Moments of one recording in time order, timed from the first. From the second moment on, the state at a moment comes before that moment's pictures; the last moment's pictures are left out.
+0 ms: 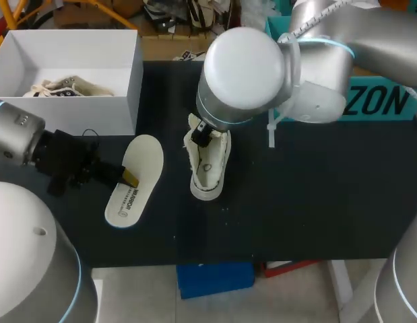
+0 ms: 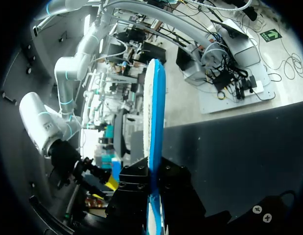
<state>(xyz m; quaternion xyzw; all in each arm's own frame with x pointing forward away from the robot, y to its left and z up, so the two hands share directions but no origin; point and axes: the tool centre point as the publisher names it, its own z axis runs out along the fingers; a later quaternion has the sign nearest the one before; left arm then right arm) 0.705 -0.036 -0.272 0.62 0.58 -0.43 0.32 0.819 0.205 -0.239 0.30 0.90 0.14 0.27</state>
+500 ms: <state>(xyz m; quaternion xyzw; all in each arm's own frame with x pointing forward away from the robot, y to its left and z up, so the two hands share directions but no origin) 0.705 -0.036 -0.272 0.62 0.58 -0.43 0.32 0.760 0.185 -0.238 0.36 0.86 0.19 0.30</state>
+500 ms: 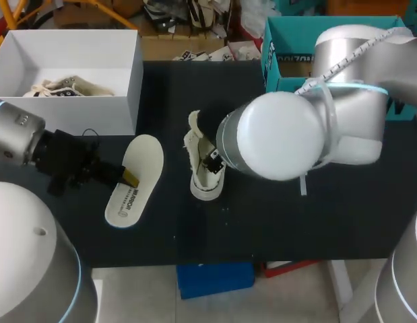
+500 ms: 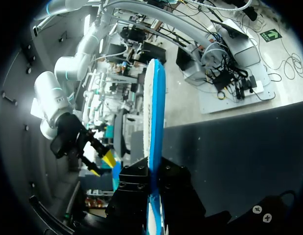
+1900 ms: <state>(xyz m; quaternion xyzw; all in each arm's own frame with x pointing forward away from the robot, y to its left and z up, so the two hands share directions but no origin) 0.700 -0.040 -0.269 0.62 0.58 -0.44 0.31 0.702 0.129 -0.253 0.39 0.84 0.28 0.26</state>
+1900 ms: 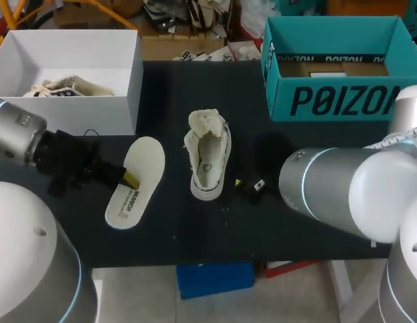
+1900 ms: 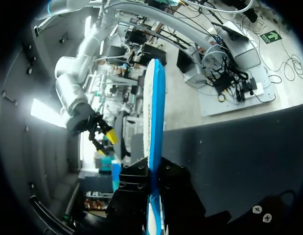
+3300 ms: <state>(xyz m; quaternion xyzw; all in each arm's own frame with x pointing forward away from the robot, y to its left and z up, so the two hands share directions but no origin) 0.739 -0.133 -0.320 0.61 0.60 -0.49 0.17 0.708 0.125 -0.253 0.38 0.83 0.30 0.26</state>
